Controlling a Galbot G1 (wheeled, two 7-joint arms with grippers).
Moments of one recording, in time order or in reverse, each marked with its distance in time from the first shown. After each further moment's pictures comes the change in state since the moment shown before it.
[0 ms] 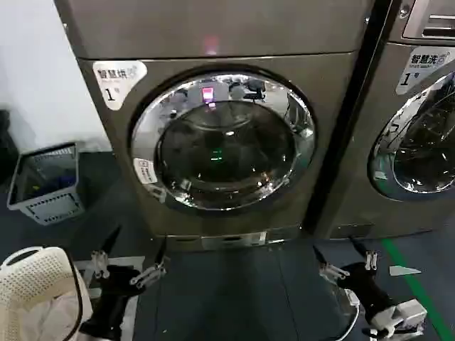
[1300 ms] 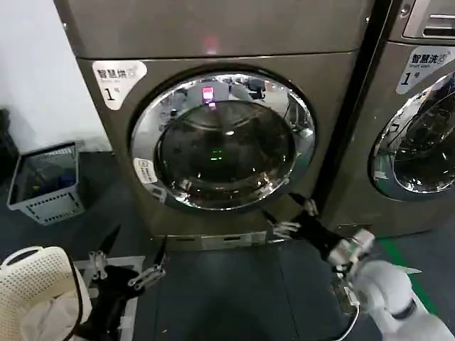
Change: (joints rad) left arm 0.034 0.003 -0.006 -0.057 -0.029 0.027 0.016; right arm 0.741 -0.441 -0.604 -0.342 0.380 0.065 -0.089
